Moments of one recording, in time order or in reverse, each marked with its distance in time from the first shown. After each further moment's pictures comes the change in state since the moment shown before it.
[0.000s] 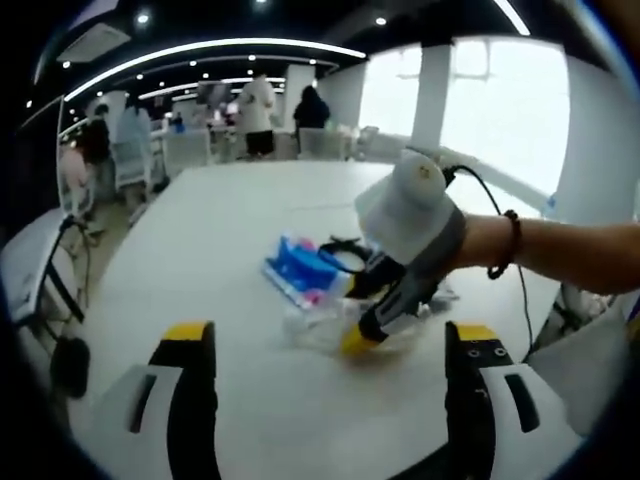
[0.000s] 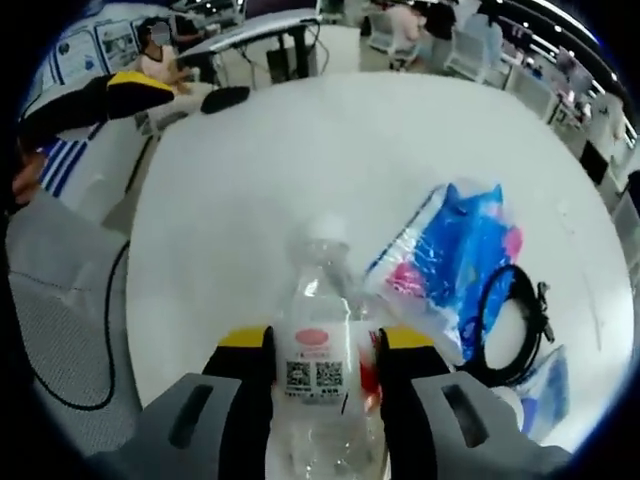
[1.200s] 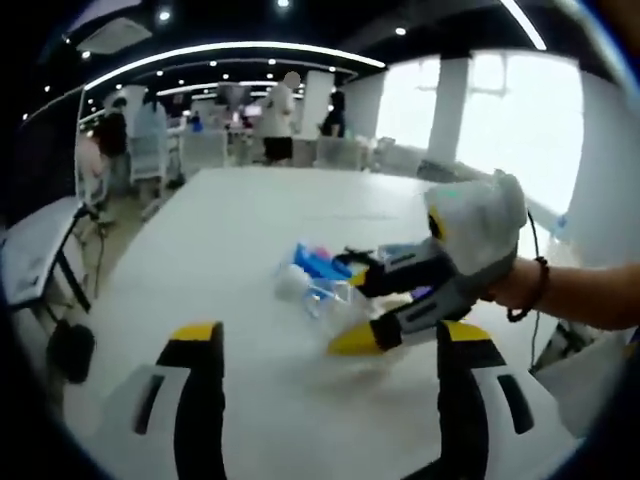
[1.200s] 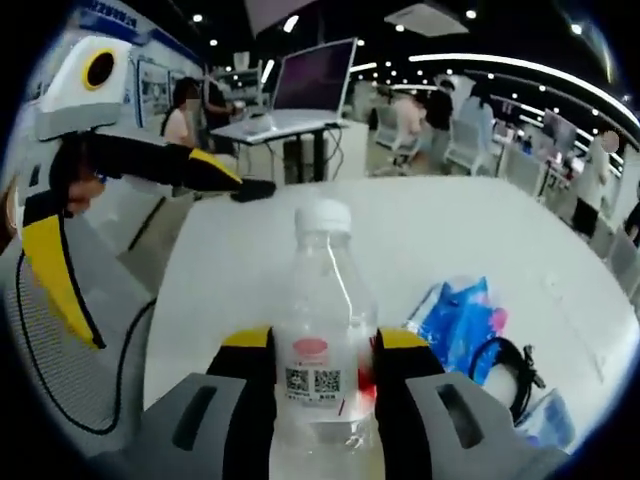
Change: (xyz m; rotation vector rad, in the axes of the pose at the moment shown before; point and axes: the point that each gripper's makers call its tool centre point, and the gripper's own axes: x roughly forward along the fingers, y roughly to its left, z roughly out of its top) left arm -0.008 0.014 0.013 -0.086 -0.072 0.044; right arm -0.039 0.022 0.059 -0.052 -0.454 -0.030
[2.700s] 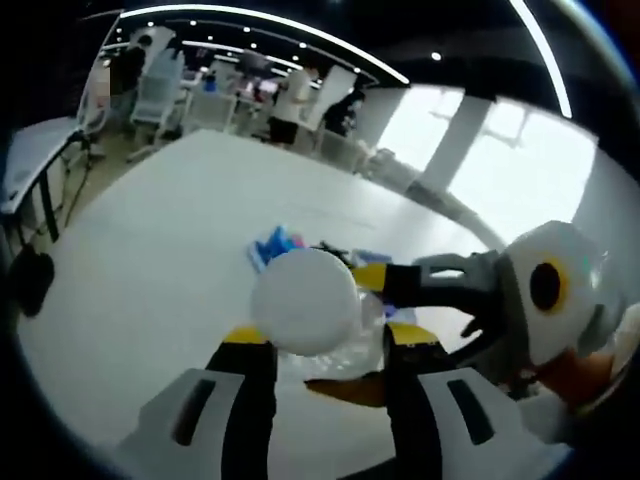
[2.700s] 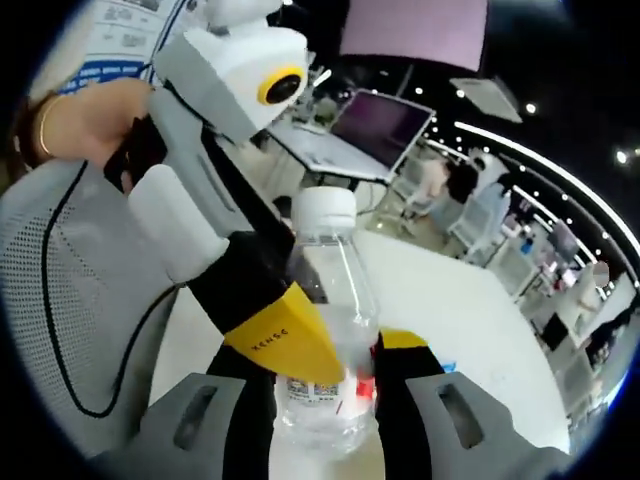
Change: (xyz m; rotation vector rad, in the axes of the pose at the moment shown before) left arm 0.001 -0.021 -0.013 -0.256 0.067 -0.104; right arm -0.027 0.059 0.048 -0.455 -0.039 -0.078
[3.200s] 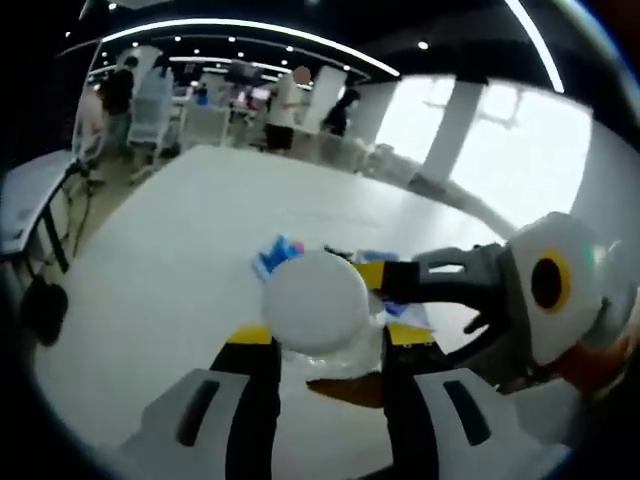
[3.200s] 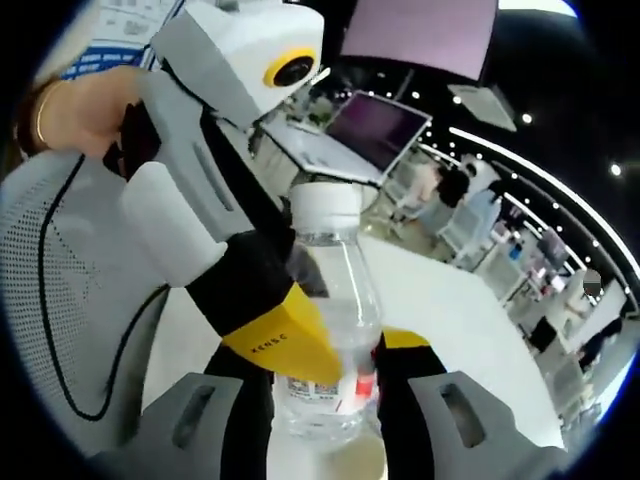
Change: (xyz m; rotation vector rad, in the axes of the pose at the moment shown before) left arm -0.006 -0.004 0.013 0.133 -0.037 0.049; right arm -0.003 -0.010 0.005 0.069 -0.050 -0.063
